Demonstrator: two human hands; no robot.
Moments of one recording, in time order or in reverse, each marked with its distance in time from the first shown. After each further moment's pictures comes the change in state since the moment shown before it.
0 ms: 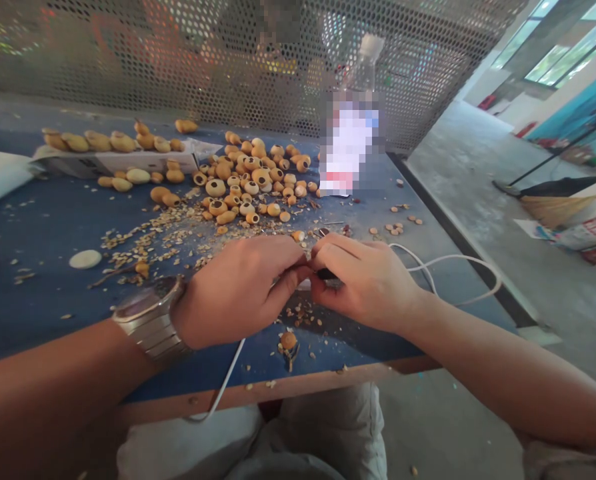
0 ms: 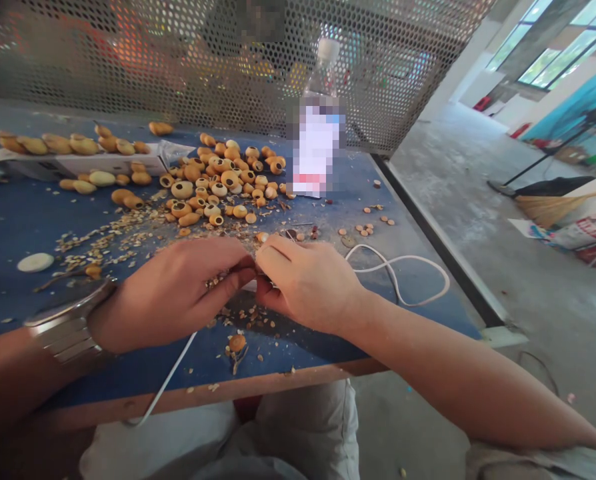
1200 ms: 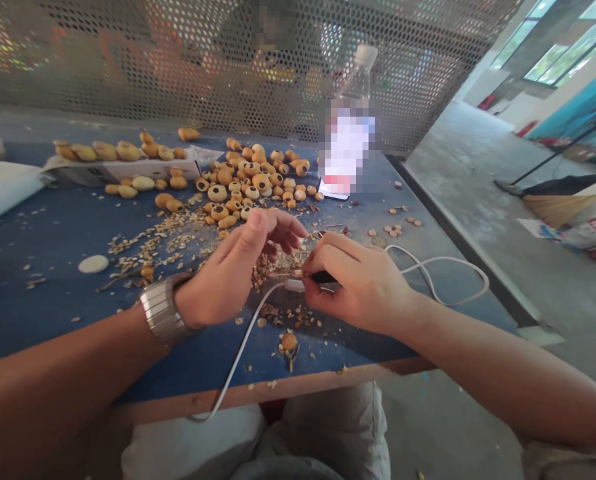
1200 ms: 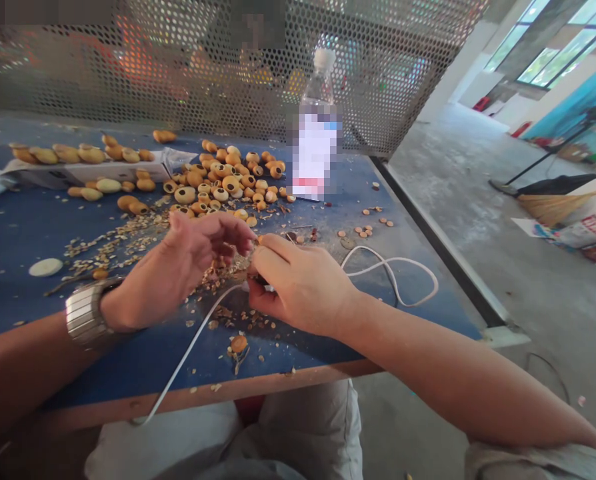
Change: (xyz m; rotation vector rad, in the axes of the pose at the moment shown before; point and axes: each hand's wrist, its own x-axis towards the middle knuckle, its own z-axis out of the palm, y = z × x) left_hand 0.004 -0.012 0.003 -0.725 0.169 -0.252; right_hand 0.003 -0.007 -0.001 0.178 0.066 0.037
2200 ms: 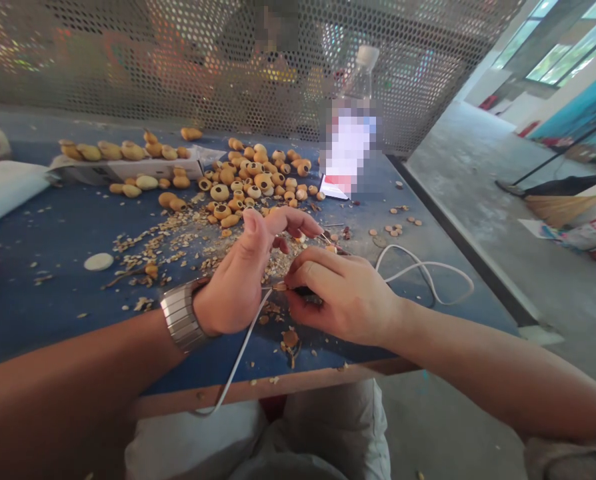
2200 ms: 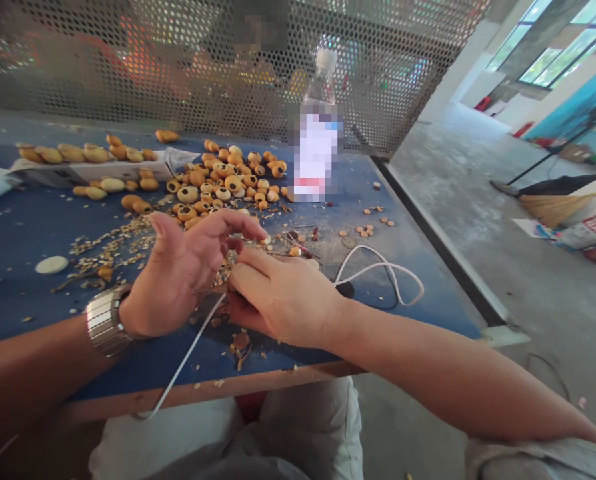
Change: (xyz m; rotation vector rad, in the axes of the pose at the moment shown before) left_hand -0.007 0.004 0.014 -0.149 0.008 0.007; right_hand 0.003 -0.016 0.012 0.041 -0.026 -0.080
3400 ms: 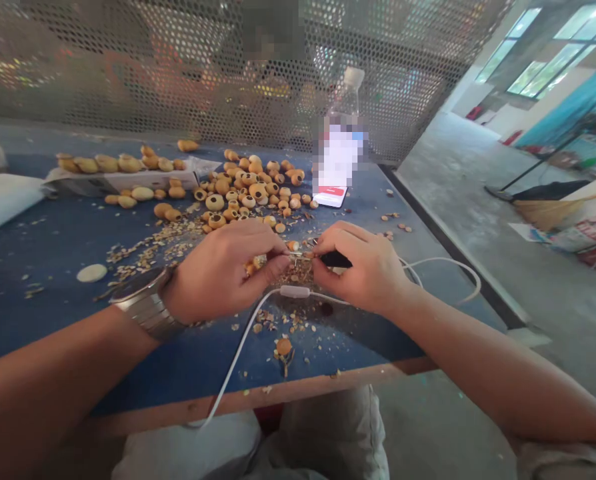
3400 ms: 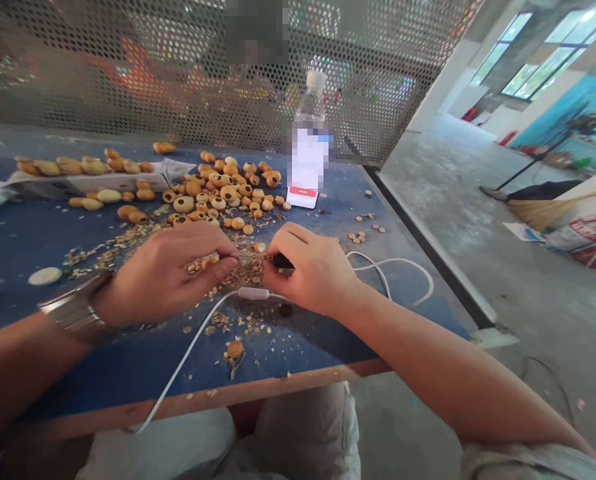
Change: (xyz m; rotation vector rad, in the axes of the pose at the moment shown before) left_hand 0.014 0.008 -0.034 0.884 -0.126 0.403; right_hand -0.006 0.038 -0.016 0.019 0.165 0.202
